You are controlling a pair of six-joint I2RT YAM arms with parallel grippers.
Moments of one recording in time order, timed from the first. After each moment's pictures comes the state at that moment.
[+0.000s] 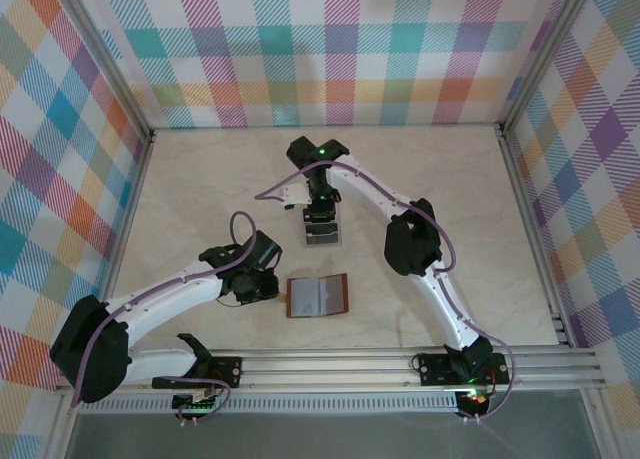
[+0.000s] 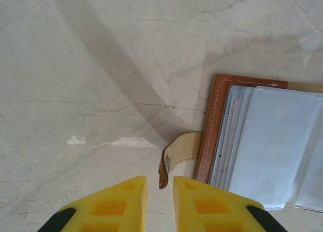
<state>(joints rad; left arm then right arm) -0.71 1.21 0.70 -0.76 0.01 -0.88 0.72 2.43 2.38 -1.34 0.04 -0.93</state>
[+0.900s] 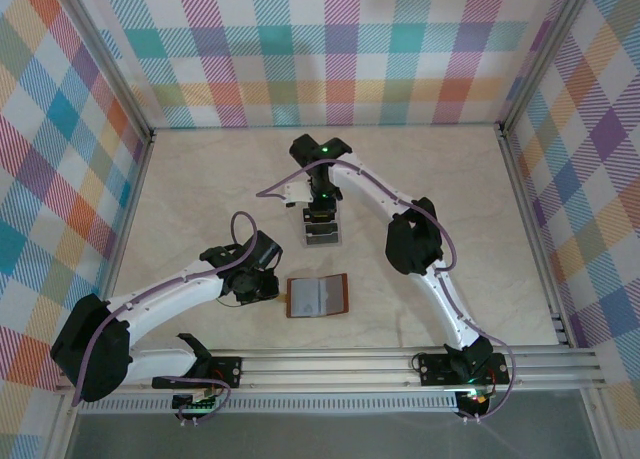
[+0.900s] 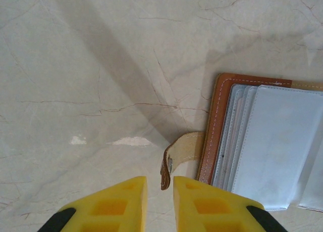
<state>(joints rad) -0.71 1.22 0.70 -0.77 0.01 -0.87 0.71 2.43 2.38 -1.32 0.02 -0.95</state>
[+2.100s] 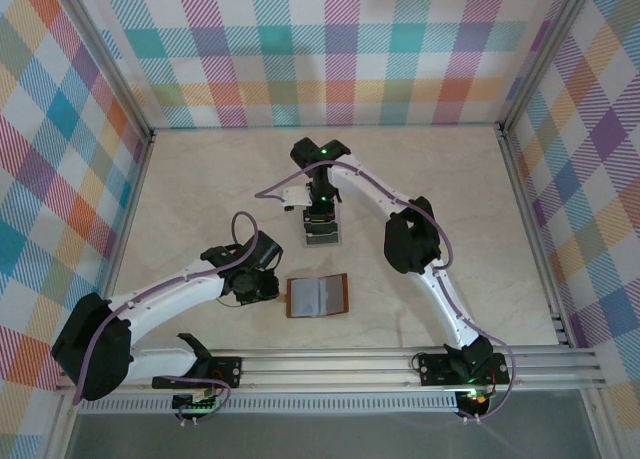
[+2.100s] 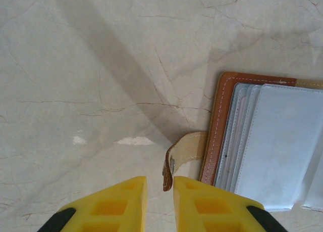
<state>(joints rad) -0.71 1.22 0.70 -0.77 0.01 -0.87 0.70 2.46 2.38 -1.34 -0.09 -0.95</state>
